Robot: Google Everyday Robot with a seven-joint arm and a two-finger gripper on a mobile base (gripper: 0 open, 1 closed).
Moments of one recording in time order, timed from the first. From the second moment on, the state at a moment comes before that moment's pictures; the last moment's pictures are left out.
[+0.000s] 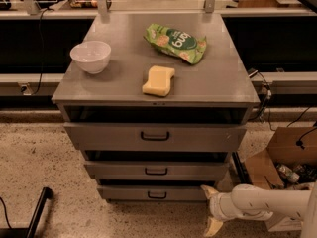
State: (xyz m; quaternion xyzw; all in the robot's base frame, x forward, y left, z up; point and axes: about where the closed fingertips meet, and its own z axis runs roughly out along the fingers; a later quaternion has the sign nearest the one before) arm 0.453 -0.187 0.322 -0.68 0.69 0.07 0.24
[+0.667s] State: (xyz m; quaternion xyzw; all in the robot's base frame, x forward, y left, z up) arm 0.455 -0.184 0.301 -0.68 0.69 0.07 0.24
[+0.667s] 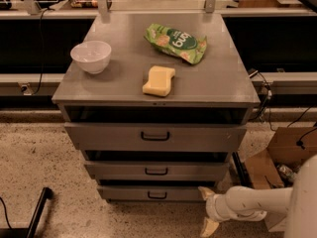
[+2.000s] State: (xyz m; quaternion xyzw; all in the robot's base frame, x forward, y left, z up) arm 0.495 -0.165 0.228 -0.68 0.70 0.01 0.24
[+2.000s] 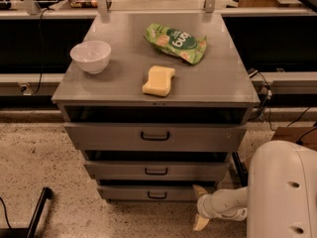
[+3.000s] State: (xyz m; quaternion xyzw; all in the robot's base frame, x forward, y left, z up) arm 0.538 -0.180 0.187 -0.66 0.71 0.00 0.24
